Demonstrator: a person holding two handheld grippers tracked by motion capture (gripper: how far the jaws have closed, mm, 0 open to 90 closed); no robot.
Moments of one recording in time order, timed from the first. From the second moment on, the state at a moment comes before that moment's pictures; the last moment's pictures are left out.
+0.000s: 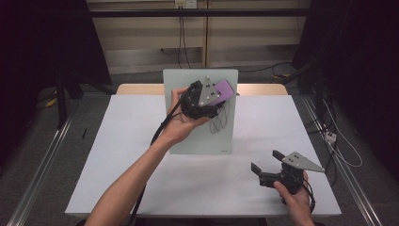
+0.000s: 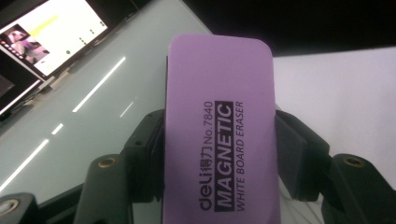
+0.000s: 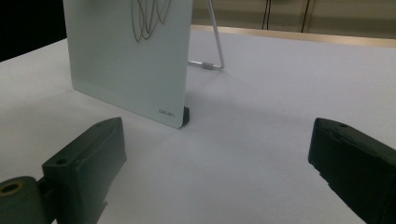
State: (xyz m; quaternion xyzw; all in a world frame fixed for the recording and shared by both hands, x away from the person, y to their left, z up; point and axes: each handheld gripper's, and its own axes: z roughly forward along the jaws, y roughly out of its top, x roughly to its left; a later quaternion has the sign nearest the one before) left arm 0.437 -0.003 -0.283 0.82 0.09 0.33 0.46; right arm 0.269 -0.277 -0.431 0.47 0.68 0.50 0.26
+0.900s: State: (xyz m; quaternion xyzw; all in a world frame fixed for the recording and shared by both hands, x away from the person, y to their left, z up) left arm 0.416 -0.026 -0.329 0.86 0.05 0.30 0.41; right arm 0.269 -0.276 -0.431 0.47 0.68 0.50 0.26
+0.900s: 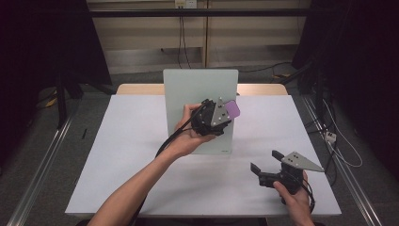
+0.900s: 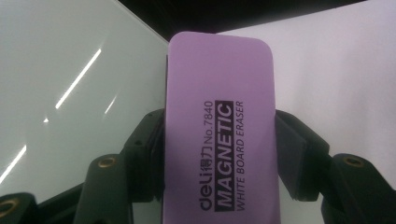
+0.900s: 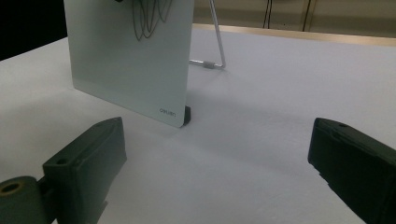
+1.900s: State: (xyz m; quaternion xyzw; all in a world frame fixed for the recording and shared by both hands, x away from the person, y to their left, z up) left arm 0.429 -0.007 -0.307 0.83 0.08 0.30 0.46; right arm 0.269 -0.277 -0.431 0.47 0.68 0.50 0.26
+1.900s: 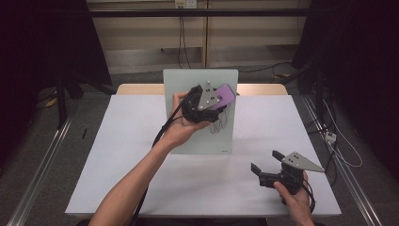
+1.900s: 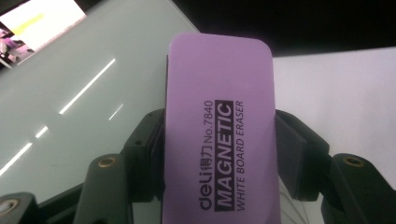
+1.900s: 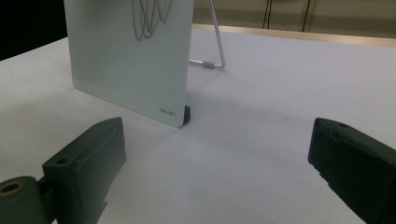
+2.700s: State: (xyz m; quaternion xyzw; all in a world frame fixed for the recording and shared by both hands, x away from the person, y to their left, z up) left arm 0.422 -0.019 -0.325 0.85 0.06 0.28 0.43; right arm 0.268 -0.277 -0.431 0.47 0.68 0.50 0.26
